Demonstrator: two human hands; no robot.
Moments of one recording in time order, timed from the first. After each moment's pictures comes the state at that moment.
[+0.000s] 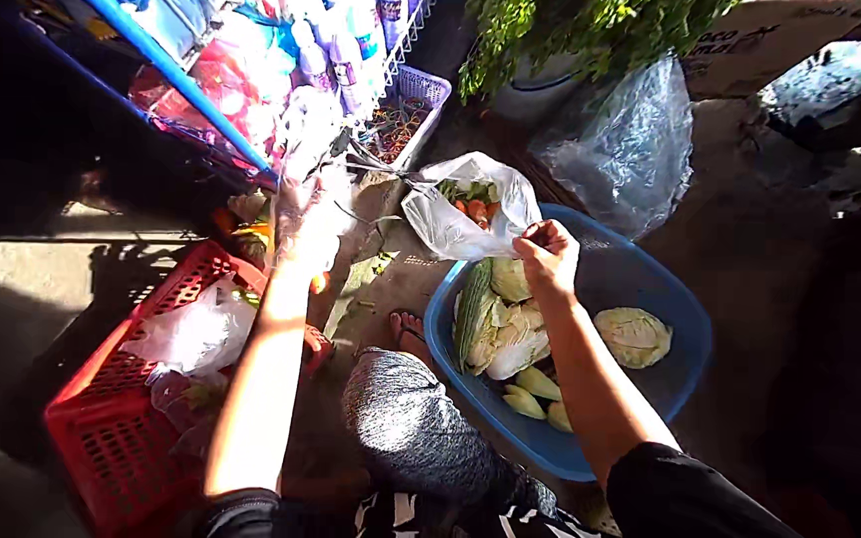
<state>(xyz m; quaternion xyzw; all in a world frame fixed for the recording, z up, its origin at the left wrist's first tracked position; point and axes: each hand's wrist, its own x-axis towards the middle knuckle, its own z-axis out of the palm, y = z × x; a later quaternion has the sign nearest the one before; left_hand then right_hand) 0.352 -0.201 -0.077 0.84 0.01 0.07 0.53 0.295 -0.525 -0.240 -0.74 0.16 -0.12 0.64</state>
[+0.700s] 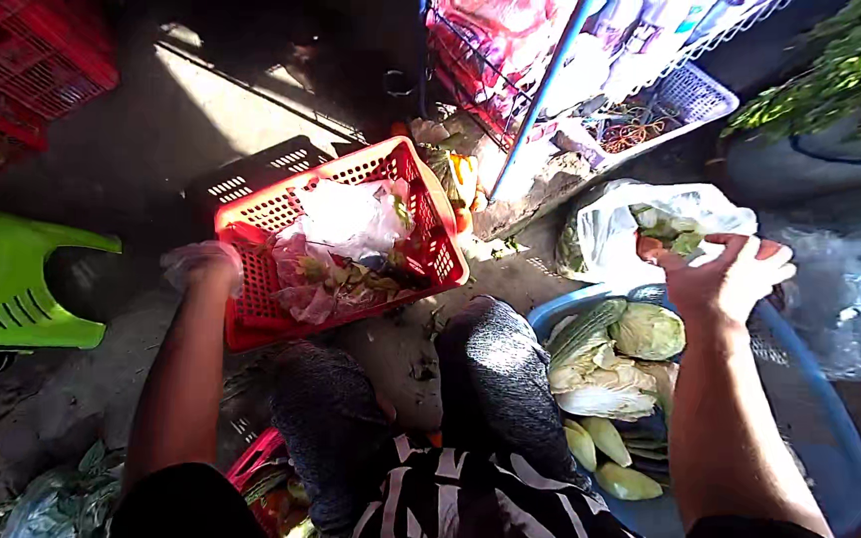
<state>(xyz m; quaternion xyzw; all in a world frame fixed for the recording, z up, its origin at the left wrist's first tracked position) 0.068 0.132 -0.060 0.83 0.45 -0.30 -0.10 0.286 -0.428 -0.146 -0.96 0.07 0.00 0.28</state>
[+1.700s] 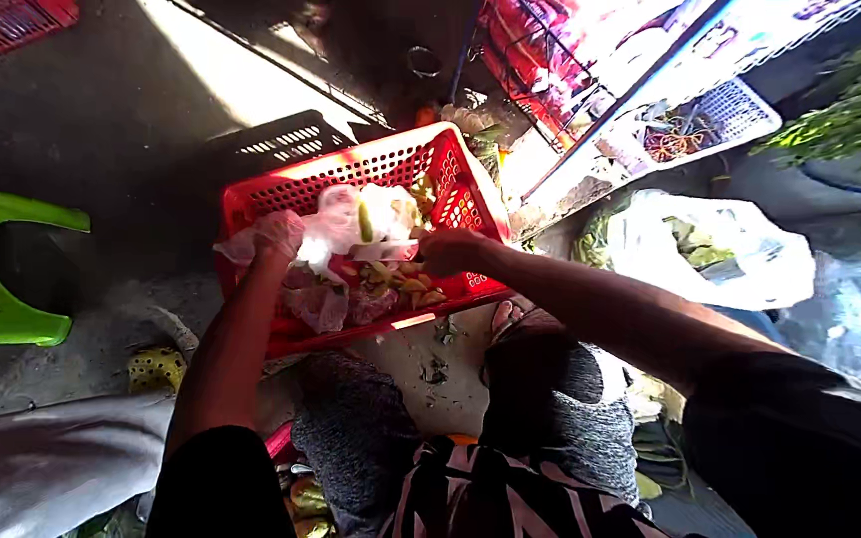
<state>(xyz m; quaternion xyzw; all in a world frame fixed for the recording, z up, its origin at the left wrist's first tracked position) 0.109 0.187 -0.158 0.92 0.34 -0.18 0.07 0.228 -0.072 -0.114 -0.82 -0.41 0.40 -0.04</state>
